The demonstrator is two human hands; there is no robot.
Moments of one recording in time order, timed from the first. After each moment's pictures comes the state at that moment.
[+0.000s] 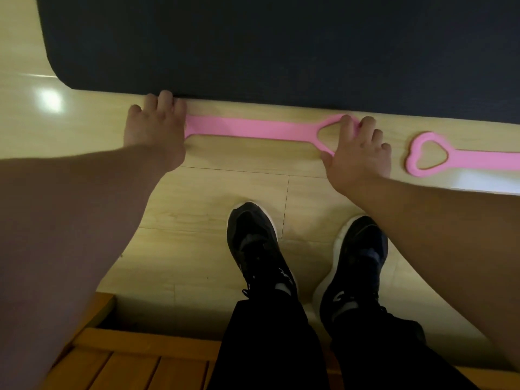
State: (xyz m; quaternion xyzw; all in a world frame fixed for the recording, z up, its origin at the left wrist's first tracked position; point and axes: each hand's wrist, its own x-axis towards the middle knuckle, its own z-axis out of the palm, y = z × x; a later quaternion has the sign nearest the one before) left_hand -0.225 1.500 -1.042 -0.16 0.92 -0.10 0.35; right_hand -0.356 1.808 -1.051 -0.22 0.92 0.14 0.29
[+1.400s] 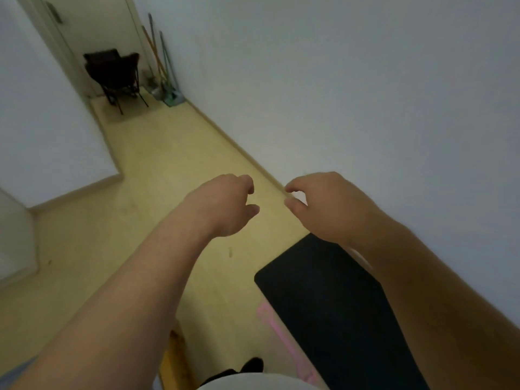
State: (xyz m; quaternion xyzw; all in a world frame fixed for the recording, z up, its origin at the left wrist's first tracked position) left_hand -0.135 1.578 -0.012 -0.56 0.82 0.13 0.00; right_hand -0.329 1.627 -0.007 -0.74 0.65 -0.10 0.11
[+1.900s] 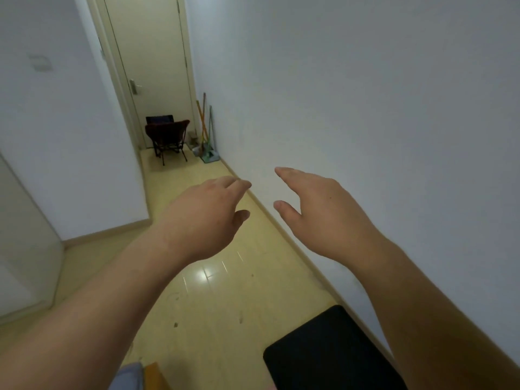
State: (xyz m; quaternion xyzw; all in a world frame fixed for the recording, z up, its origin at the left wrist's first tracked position) left_hand -0.068 1.565 0.102 -0.55 0.82 -0.08 -0.14; right_hand -0.268 1.575 0.111 -0.80 0.55 -0.23 0.01
